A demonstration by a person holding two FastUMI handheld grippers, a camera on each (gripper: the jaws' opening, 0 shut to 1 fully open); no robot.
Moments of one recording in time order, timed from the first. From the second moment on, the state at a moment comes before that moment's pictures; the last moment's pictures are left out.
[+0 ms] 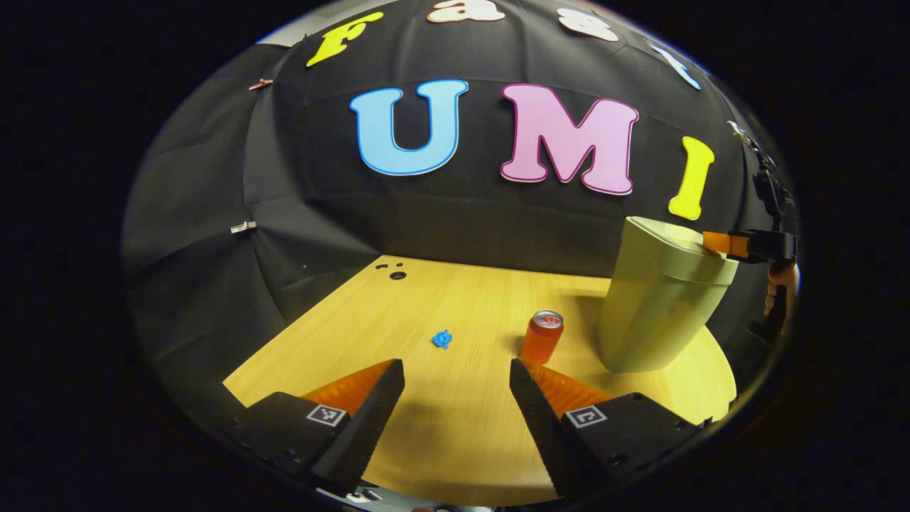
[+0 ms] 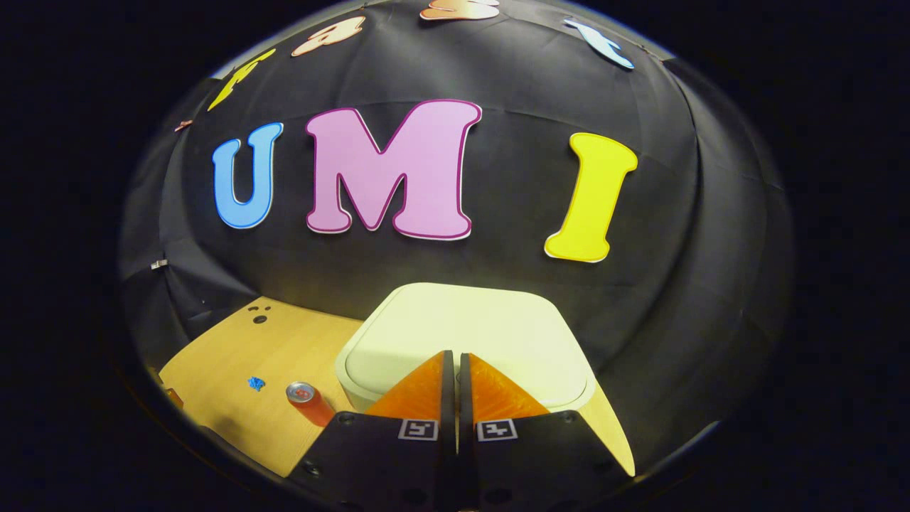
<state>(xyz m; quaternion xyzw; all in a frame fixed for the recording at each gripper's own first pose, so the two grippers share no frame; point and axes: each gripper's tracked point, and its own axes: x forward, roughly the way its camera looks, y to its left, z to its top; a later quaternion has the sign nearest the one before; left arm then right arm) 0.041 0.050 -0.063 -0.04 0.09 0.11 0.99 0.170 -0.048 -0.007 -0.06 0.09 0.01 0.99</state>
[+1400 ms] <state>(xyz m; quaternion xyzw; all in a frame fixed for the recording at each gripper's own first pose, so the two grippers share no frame) -0.004 0.114 -0.062 -0.05 0.06 0.08 0.99 0.034 -0.028 0.000 -0.04 0.06 -0.02 1.00</state>
